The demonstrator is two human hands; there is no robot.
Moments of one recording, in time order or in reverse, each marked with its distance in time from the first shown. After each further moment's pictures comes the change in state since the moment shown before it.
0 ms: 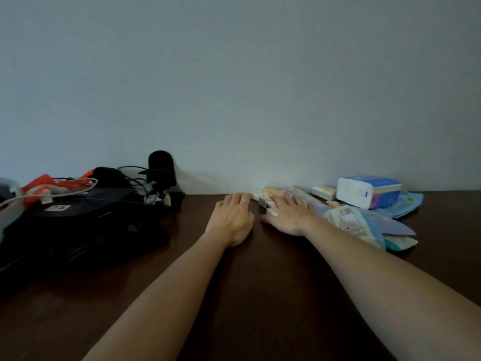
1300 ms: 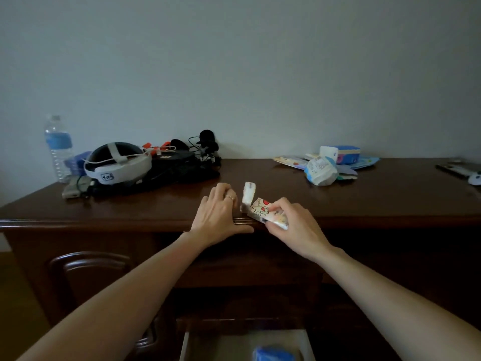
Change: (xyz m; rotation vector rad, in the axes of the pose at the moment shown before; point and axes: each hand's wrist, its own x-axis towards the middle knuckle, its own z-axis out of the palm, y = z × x) left_hand -0.352 0.049 -0.141 0.097 0.139 0.056; right_hand -0.401 -0.039 0.008 0.370 0.322 -0.402
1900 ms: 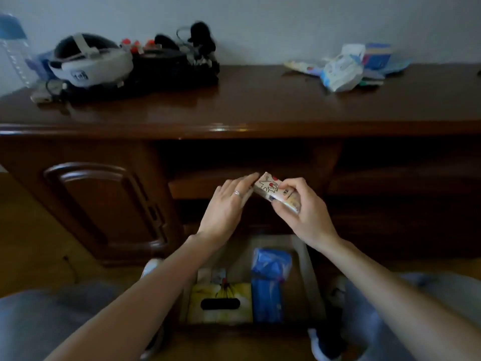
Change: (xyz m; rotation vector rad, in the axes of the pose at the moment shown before) left_hand -0.155 0.044 0.096 -0.359 0.030 0.010; right_hand -0.143 0.016 0.084 0.302 0.024 0.112
